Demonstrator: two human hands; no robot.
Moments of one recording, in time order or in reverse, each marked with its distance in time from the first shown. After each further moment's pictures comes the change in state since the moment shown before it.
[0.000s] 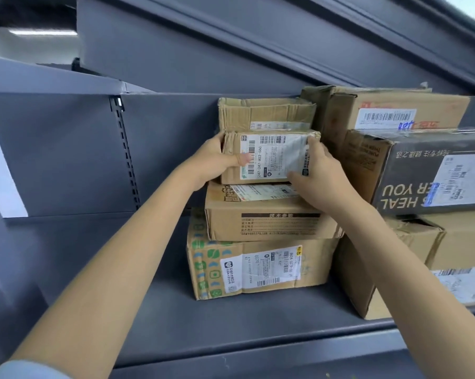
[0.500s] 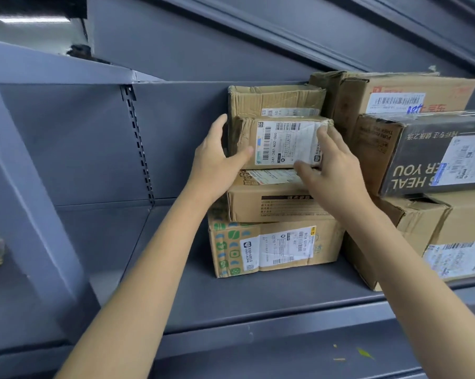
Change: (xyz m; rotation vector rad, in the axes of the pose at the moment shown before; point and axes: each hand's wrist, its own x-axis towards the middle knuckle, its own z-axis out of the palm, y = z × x) left_hand -0.070 0.004 0.005 0.190 0.332 0.185; right_hand -0.035 -0.019 0.006 -0.044 0.185 -0.050
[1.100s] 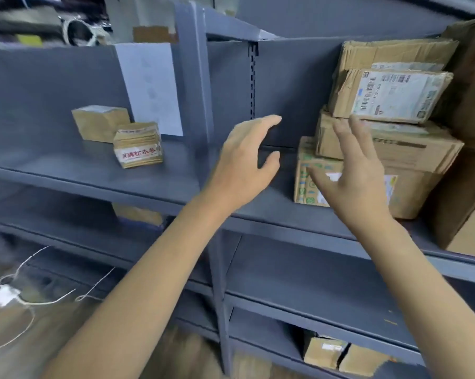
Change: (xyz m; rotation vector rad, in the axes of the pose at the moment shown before) left_hand -0.179 0.035 -0.074 0.502 0.163 0.196; right_hand -0.123 -0.061 0.013 0.316 -0.033 -0.334
